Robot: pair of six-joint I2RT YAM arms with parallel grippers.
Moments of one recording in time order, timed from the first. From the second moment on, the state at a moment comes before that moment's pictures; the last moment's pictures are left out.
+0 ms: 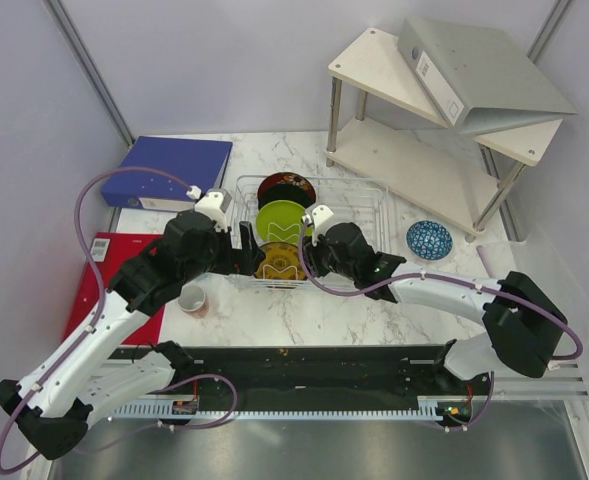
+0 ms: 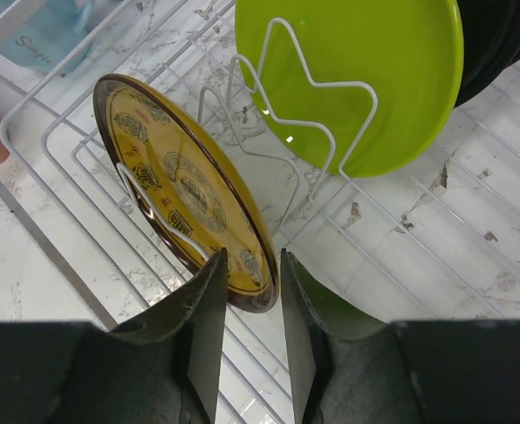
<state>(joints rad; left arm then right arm) -0.66 0.87 1.02 -0.74 -0.10 -0.45 0.88 1.42 0.81 0.13 0.08 0.18</state>
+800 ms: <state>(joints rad) -0.66 0.86 0.97 -0.72 -0.09 -0.45 0.88 1.48 0.83 0.14 0.12 0.15</state>
